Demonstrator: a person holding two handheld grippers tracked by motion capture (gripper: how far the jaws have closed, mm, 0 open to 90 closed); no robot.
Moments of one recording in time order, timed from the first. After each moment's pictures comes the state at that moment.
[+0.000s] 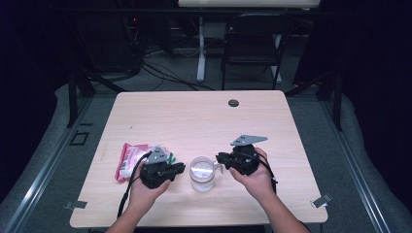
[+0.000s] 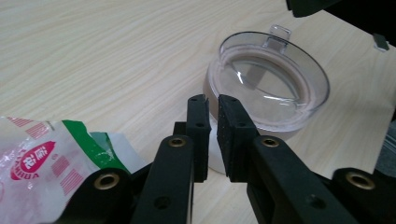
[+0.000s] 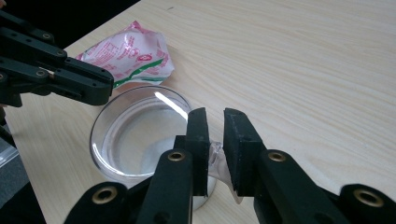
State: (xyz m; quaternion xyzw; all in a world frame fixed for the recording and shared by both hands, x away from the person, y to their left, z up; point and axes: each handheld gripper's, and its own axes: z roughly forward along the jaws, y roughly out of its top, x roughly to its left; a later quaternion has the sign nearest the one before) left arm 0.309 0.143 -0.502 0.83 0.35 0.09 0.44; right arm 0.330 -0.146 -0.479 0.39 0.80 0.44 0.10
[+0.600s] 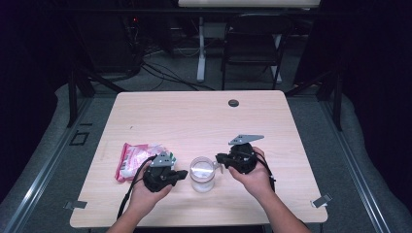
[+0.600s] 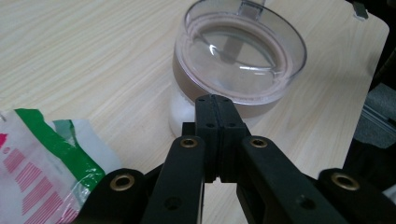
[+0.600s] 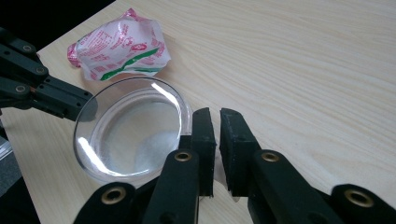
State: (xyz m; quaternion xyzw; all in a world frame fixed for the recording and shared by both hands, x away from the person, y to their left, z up) left arm 0.305 0.135 -0.509 0.85 0.31 0.06 0.41; right arm 0.338 -0.143 -0.487 0.40 0.81 0.43 0.09
